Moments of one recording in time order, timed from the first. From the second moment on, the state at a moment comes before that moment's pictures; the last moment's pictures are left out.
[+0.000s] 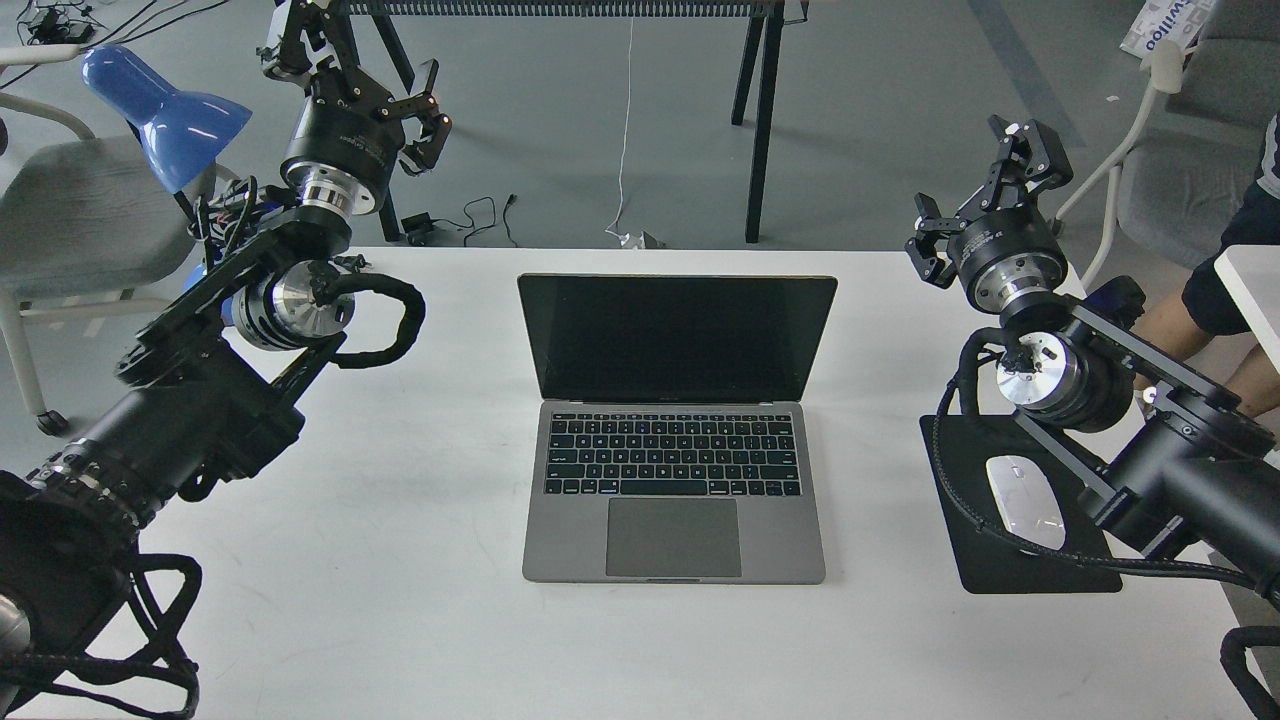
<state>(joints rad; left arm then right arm) -0.85 0.21 -0.85 -0.80 0.09 -0.12 -0.46 0.73 -0.39 0.66 1.06 0.07 -0.26 0.40</state>
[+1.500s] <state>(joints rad) -0.85 0.21 -0.85 -0.80 0.11 -0.13 -0.49 1.11 -0.13 0.09 0.68 -0.18 -0.01 0.36</state>
